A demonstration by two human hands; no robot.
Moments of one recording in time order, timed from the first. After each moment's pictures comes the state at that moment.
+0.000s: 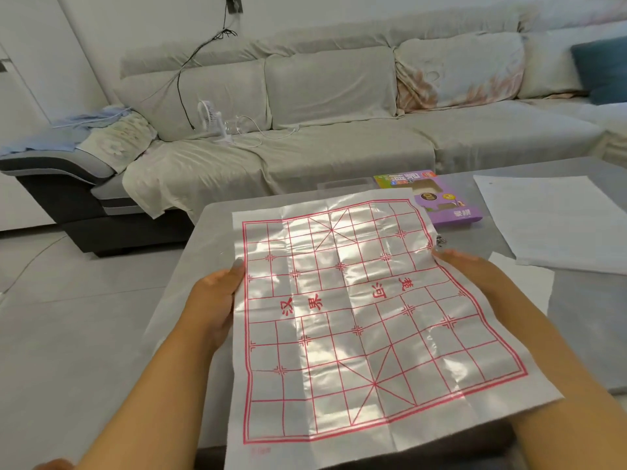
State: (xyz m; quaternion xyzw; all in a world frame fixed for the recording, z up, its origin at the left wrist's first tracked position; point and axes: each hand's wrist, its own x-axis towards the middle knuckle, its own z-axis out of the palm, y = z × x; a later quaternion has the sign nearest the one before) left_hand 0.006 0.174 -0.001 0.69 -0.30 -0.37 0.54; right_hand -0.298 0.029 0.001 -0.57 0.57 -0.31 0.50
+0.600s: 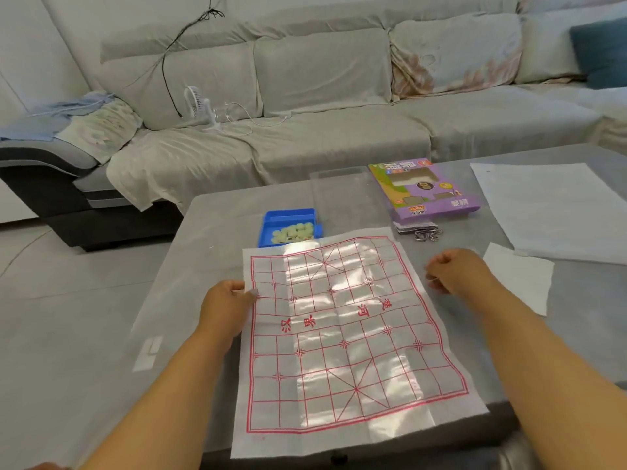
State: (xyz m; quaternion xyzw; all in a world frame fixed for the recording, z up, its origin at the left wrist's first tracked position) left_hand 0.014 0.135 -0.061 0.81 -0.29 -0.30 0.41; right_hand -0.290 -0.013 -0.051 -0.56 0.66 -0.25 0.42
